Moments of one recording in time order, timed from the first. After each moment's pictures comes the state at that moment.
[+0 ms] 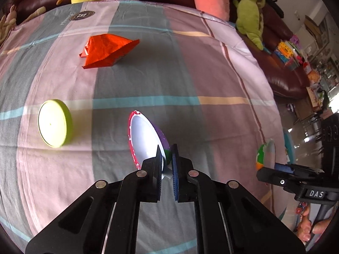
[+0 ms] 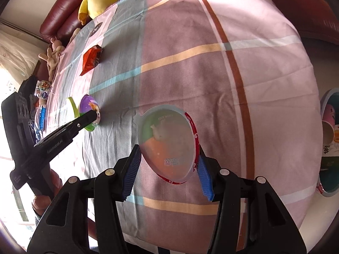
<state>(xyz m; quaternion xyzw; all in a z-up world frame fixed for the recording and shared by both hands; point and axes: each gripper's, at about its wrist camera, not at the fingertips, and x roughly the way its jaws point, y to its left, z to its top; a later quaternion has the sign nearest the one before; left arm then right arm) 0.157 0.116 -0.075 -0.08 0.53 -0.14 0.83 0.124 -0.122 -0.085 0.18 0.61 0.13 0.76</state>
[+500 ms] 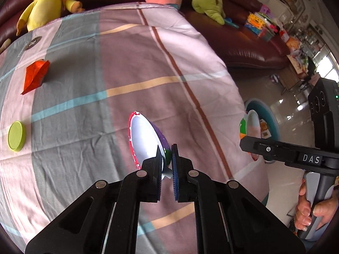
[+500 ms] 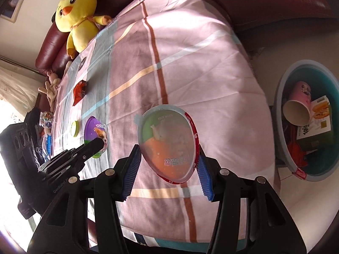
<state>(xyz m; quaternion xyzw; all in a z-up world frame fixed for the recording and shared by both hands) 0.125 -0.010 -0.054 0.00 0.53 -0.21 0.82 0.091 -0.230 -0.076 0.26 0.57 0.09 0.78</state>
